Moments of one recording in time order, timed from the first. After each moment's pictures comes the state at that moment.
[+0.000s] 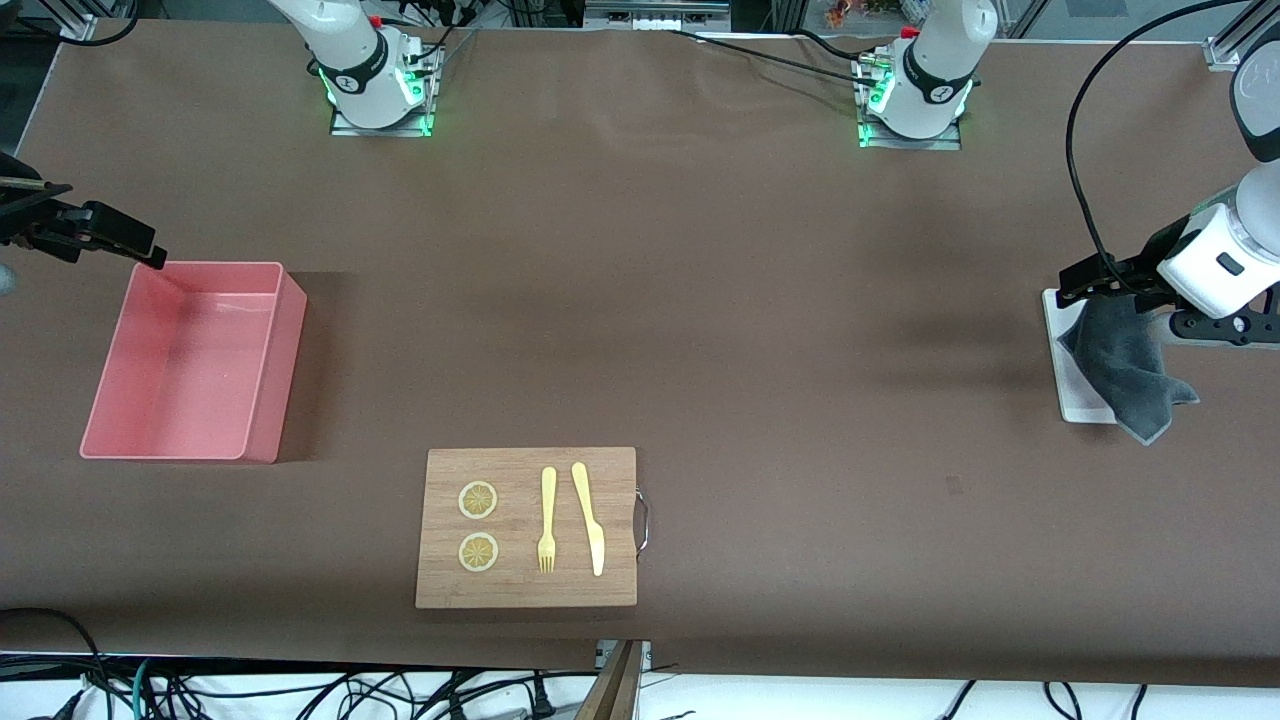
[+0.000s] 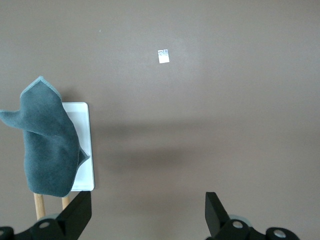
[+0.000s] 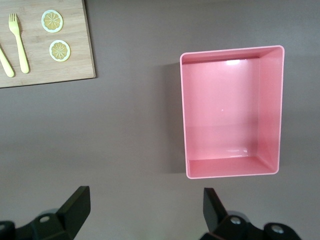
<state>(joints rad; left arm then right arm) 0.02 0.09 0.02 -1.70 -0.02 1.71 0.06 -0.06 0.11 0.04 -1.44 0.03 1.50 0.07</state>
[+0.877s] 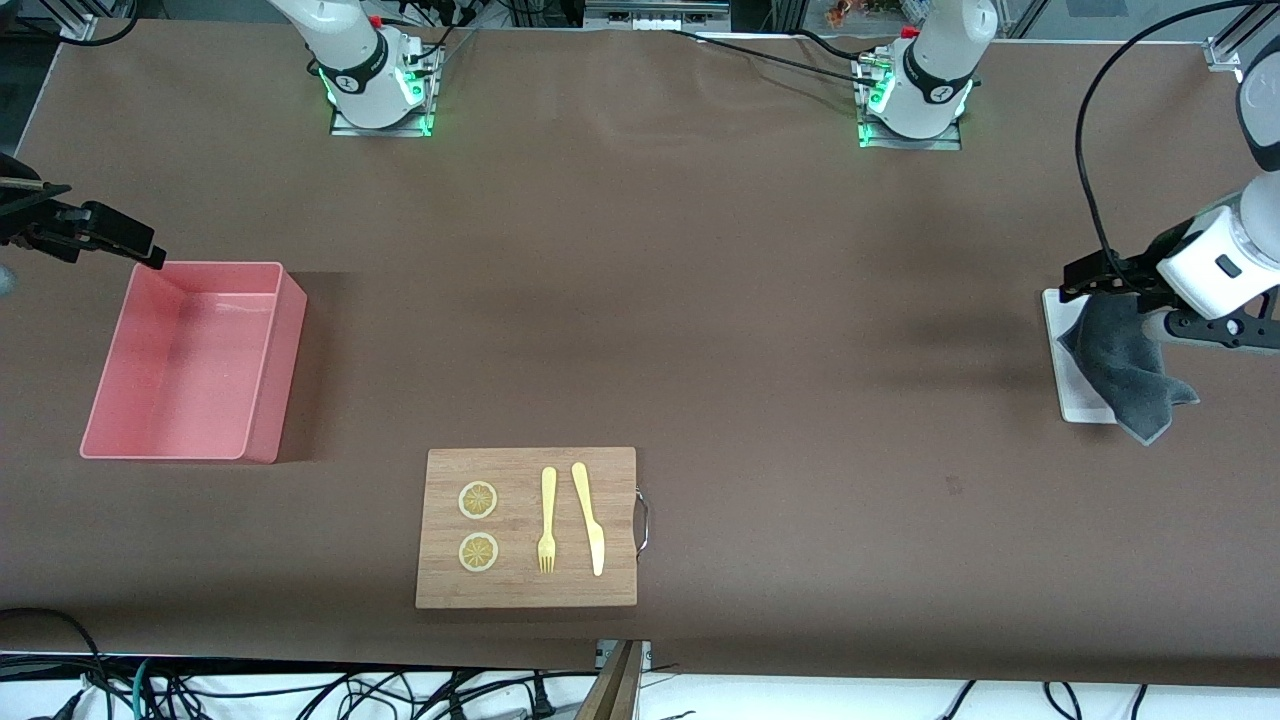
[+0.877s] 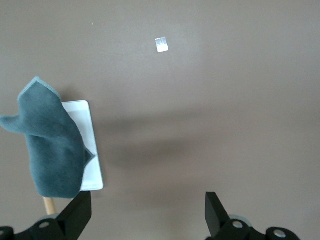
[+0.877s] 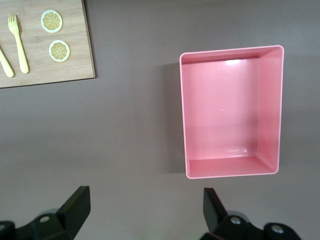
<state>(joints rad) 0.06 0.12 0.04 -1.70 -0.02 1.68 0.24 -0.06 0.11 0.04 -1.44 0.03 1.50 0.07</state>
